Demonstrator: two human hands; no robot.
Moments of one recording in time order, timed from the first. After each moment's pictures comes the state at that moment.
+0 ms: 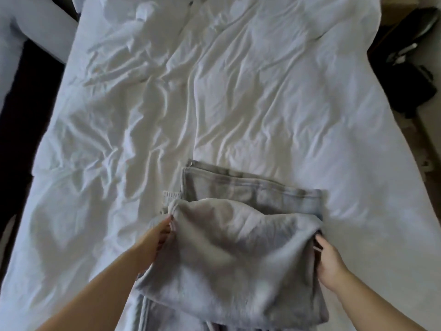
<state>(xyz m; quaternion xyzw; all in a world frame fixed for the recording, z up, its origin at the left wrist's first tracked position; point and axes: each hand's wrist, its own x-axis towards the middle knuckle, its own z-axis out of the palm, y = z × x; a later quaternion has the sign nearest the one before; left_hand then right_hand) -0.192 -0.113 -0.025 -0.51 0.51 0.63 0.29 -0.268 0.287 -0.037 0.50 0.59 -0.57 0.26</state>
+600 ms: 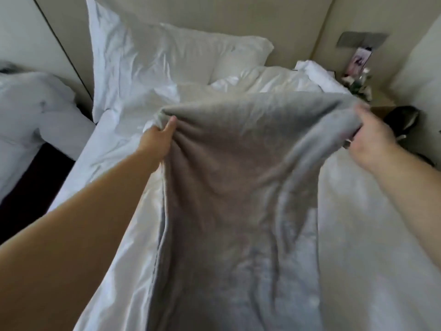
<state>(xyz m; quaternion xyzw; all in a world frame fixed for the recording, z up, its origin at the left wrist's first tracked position) -0.648 -0.220 0.159 -0.33 0.79 0.49 -0.14 -0.747 0.155 0.203 0.14 0.63 -0.76 -0.01</state>
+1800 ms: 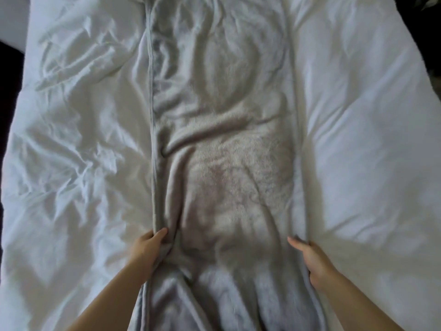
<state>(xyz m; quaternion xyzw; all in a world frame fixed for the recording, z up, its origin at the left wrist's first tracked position) -0.231 -0.118 -0.085 -0.57 0.63 0.50 0.20 -0.291 0.249 -0.095 0.45 0.59 -0.57 0.36</state>
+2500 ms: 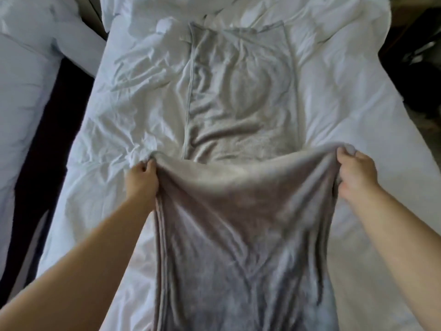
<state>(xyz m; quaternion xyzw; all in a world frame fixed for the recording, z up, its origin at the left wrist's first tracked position) -0.245 -0.141 0.054 -0.48 0.72 0.48 -0.13 -0.382 0.230 0.079 0.26 0.71 -0.66 0.01</state>
